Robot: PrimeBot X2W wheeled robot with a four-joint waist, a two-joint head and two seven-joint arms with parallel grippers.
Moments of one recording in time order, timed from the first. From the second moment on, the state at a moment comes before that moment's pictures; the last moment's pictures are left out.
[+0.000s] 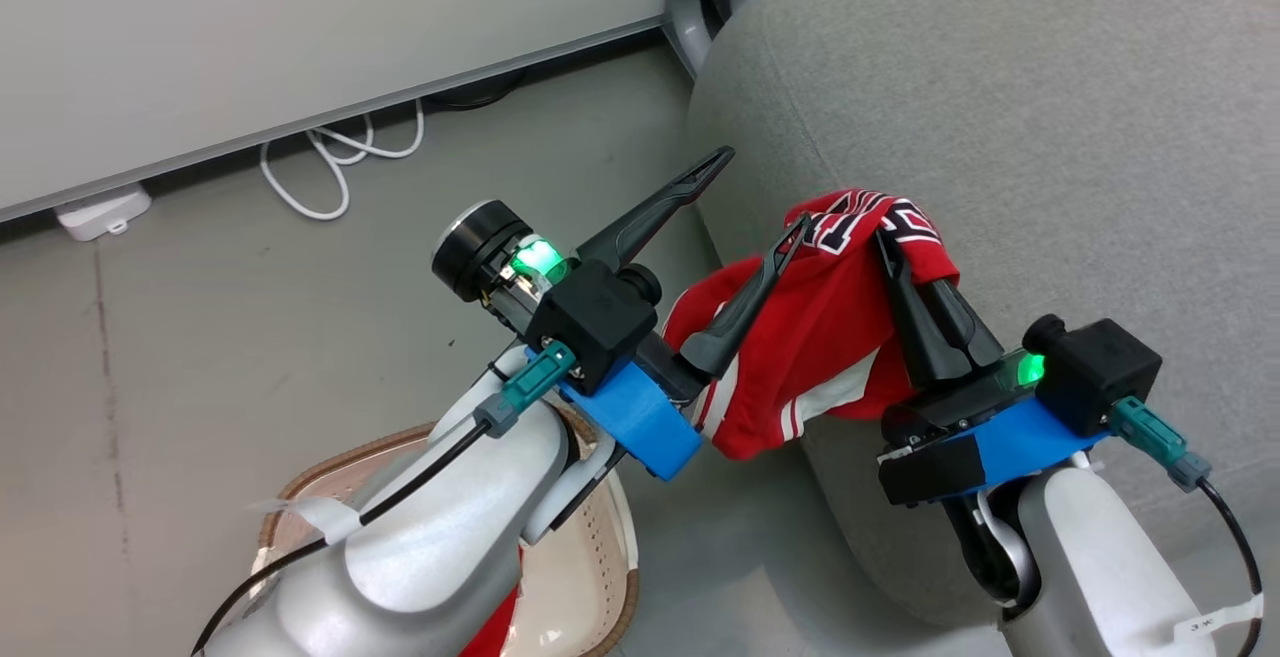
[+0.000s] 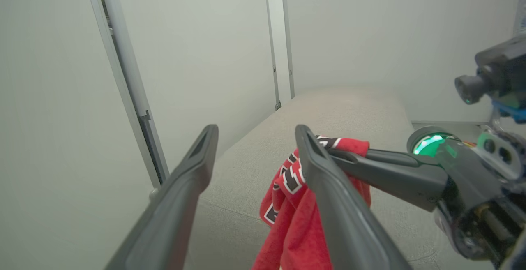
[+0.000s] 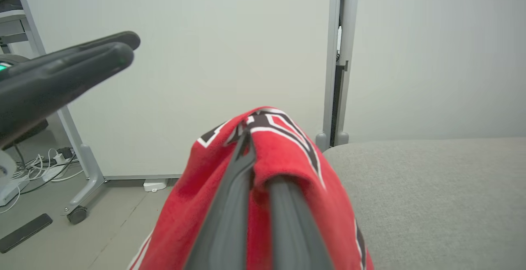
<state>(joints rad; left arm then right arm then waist) -0.71 0.21 -0.86 0.26 -0.41 -0.06 -0.22 -0.37 -0.11 0.24 0.22 0.25 0.13 -0.26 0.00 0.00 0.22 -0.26</state>
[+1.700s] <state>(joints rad) -0.92 0.32 -0.86 0.05 -0.30 -0.03 -0.15 -1.03 -0.44 -0.33 0.49 0.19 0.13 -0.26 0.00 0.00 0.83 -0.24</state>
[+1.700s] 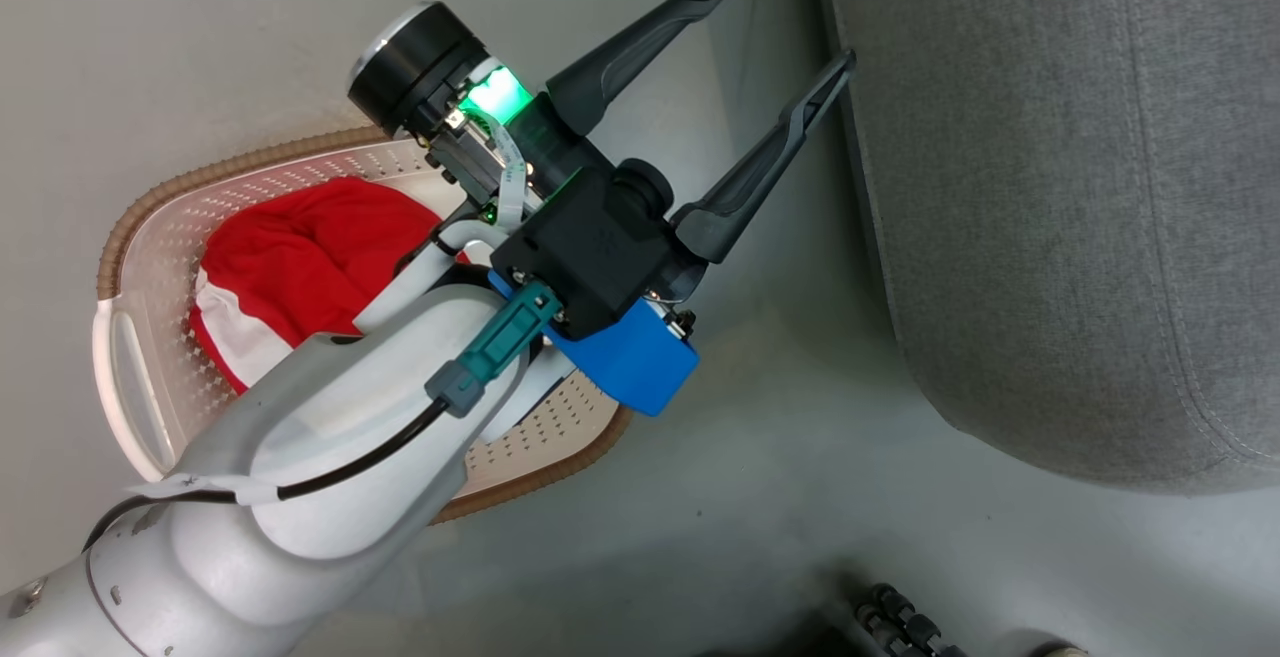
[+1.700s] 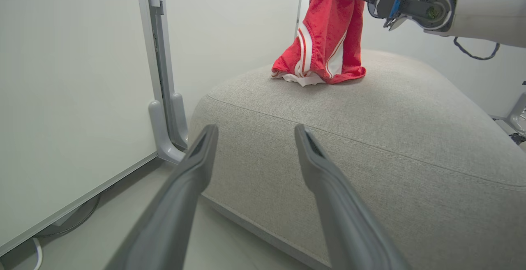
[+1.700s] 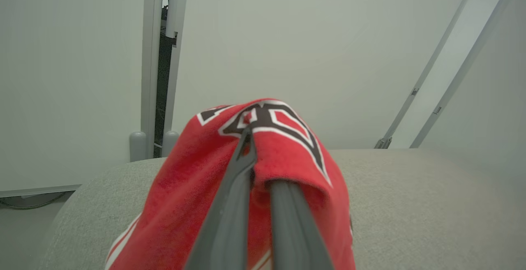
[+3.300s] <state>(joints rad) -0.40 0.23 -0.43 0.13 -0.34 0.03 -0.26 -0.31 -0.13 -0.09 0.07 0.09 0.13 -0.26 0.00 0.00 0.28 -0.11</state>
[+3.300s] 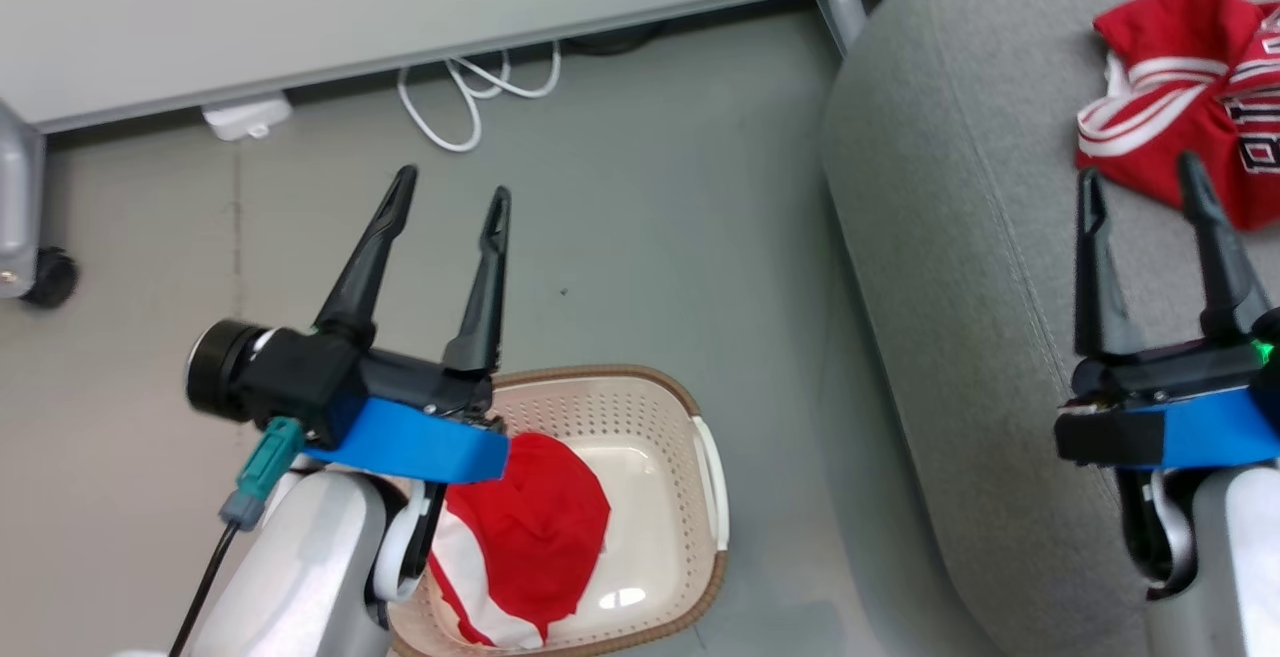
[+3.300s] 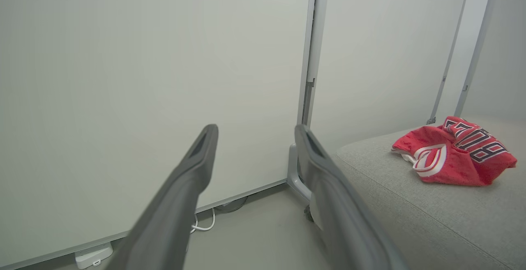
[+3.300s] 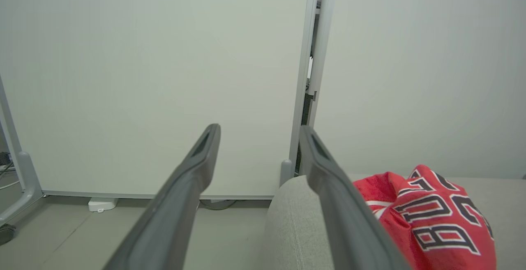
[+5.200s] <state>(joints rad) -0.08 0.05 -0.02 0.20 -0.13 -0.11 -0.26 -0.06 -0.05 -0.03 0.14 0.10 0.13 -0.26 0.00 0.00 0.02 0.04</state>
